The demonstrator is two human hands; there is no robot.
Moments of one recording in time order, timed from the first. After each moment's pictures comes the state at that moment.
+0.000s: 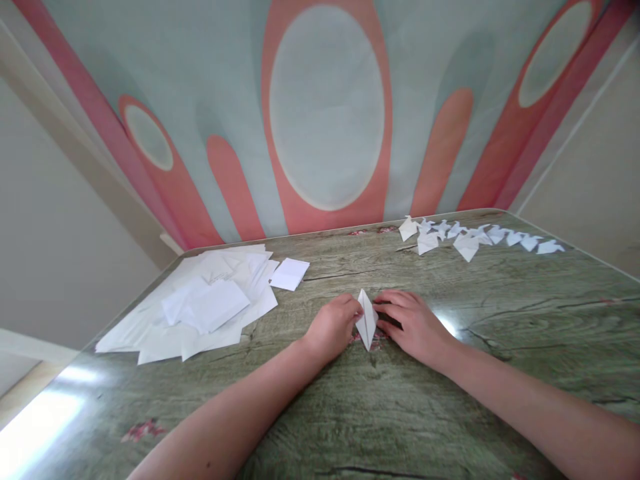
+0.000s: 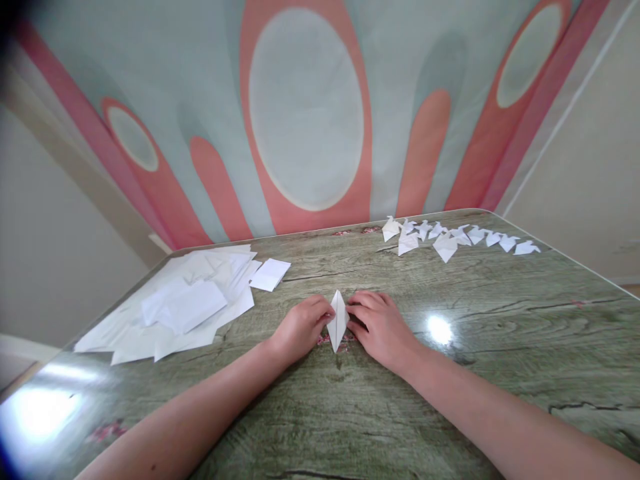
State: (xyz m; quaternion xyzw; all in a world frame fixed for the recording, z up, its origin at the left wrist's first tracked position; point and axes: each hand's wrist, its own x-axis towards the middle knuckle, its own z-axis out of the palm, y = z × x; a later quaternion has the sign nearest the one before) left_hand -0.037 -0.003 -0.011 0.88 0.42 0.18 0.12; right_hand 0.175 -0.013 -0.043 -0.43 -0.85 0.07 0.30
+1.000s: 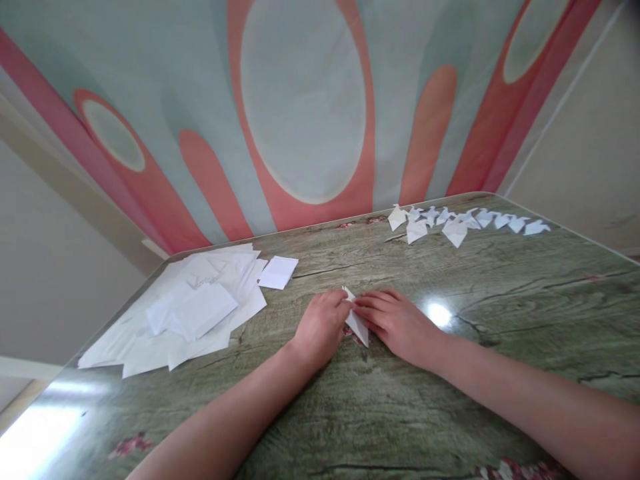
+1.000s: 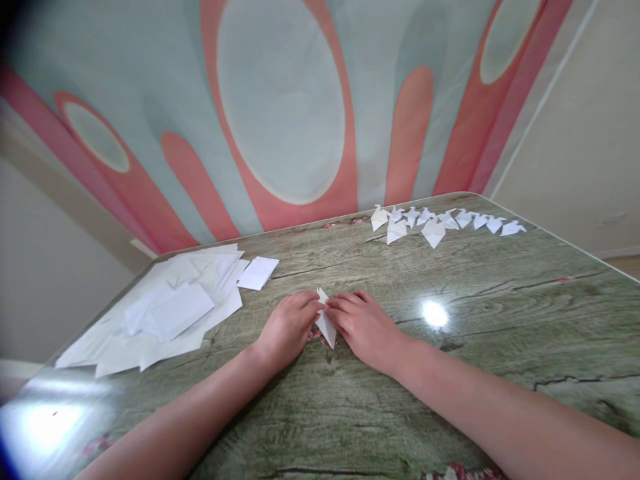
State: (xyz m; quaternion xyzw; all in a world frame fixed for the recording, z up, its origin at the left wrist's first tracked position) left_hand -0.033 -0.015 0.004 0.90 0.41 0.11 0.03; right_hand 0.165 -0.024 -0.031 -0.38 -0.89 0.07 0.25
